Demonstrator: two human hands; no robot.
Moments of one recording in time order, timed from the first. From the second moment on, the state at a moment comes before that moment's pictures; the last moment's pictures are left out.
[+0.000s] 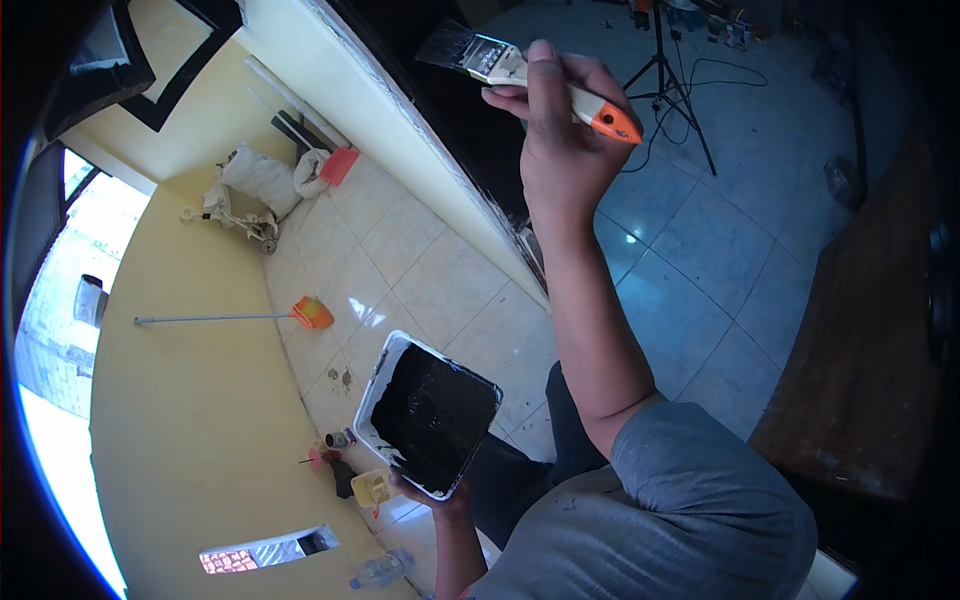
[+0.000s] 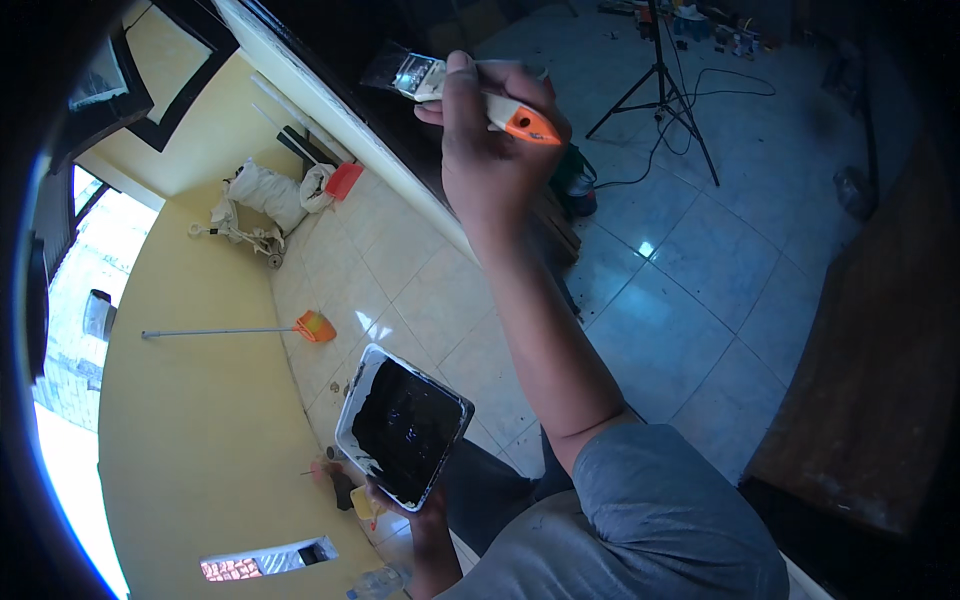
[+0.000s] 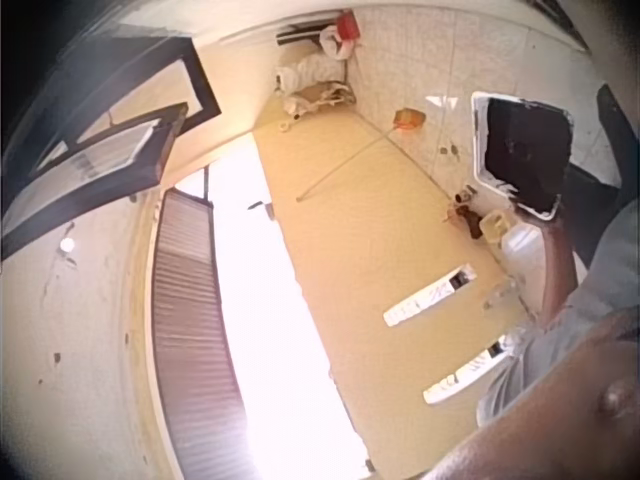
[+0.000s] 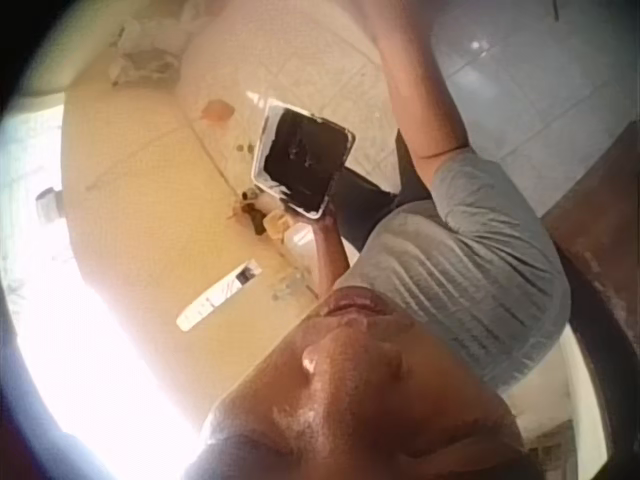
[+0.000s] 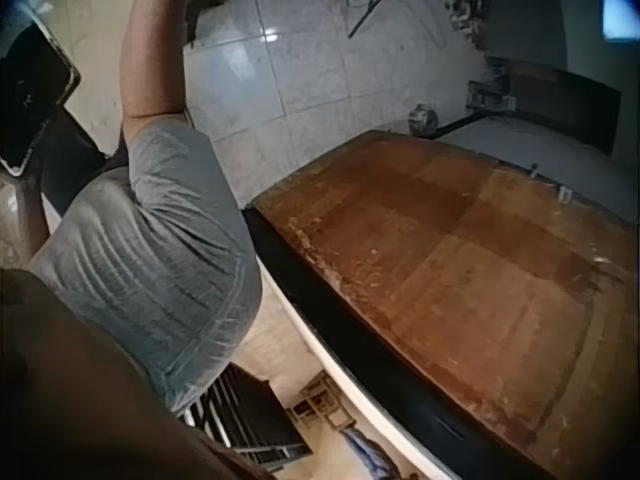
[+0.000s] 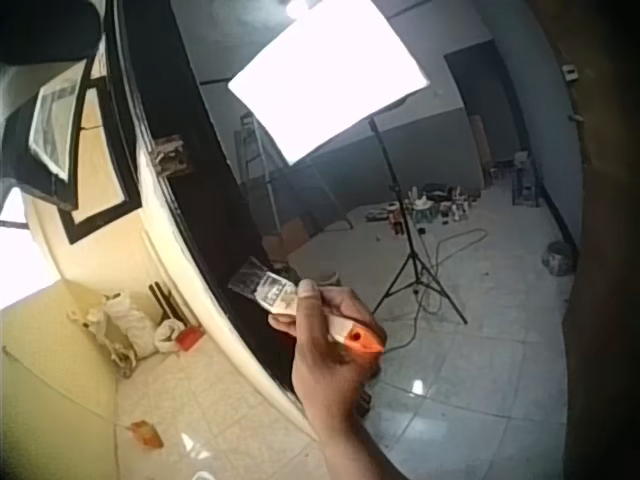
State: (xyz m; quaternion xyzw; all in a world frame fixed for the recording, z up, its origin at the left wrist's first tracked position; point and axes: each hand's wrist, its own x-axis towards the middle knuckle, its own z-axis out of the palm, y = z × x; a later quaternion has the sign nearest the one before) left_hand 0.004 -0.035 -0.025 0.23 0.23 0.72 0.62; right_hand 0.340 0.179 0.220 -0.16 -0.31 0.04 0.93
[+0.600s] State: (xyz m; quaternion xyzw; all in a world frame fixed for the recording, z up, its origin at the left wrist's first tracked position) left_hand 0.004 -0.037 -0.020 0.21 0.23 0.71 0.63; right_hand 0.320 0.165 0.061 -0.44 -0.26 0.12 0.85
